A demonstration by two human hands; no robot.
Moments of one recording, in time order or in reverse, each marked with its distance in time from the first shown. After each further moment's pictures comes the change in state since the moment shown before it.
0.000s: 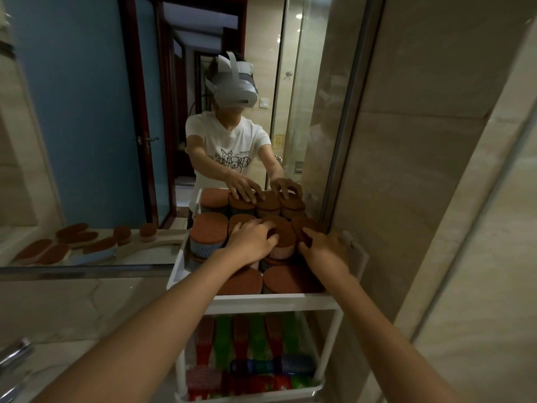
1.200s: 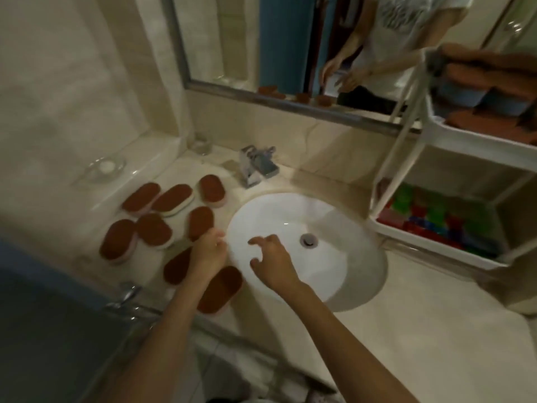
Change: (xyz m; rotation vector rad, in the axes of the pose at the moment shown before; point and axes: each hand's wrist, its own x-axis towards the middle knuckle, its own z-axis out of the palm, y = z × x) left_hand -0.472 -0.240 0.068 -0.485 0.308 -1.108; right_hand -0.386 -0.186 0.242 0.253 -0.718 -0.636
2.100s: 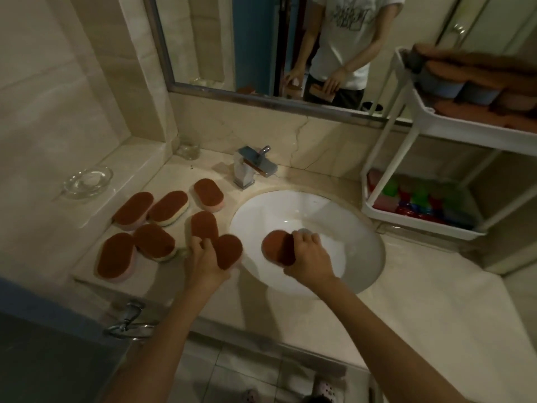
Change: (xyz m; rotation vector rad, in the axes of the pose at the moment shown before) left_hand 0.011 -0.046 -0.022 0.487 -0.105 0.153; right_hand -0.009 0.009 -0.001 -0.390 0.090 0.252
